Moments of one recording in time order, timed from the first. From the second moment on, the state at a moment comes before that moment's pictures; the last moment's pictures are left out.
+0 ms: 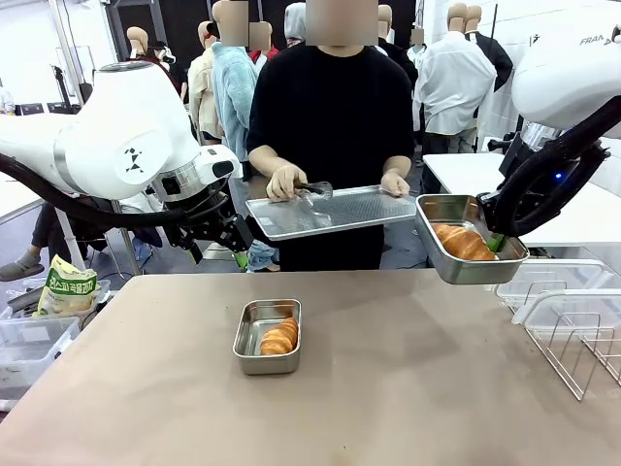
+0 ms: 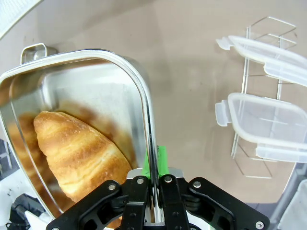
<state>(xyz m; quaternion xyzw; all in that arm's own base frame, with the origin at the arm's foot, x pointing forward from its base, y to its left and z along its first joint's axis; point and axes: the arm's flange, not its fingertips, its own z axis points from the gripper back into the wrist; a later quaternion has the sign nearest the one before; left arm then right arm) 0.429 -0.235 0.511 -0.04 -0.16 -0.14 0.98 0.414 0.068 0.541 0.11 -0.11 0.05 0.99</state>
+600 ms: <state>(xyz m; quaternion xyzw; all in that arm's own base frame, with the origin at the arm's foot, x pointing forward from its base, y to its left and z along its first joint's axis) 0.429 -0.235 0.511 -0.04 -0.16 -0.14 0.98 0.414 0.068 0.541 0.11 -0.11 0.05 0.99</state>
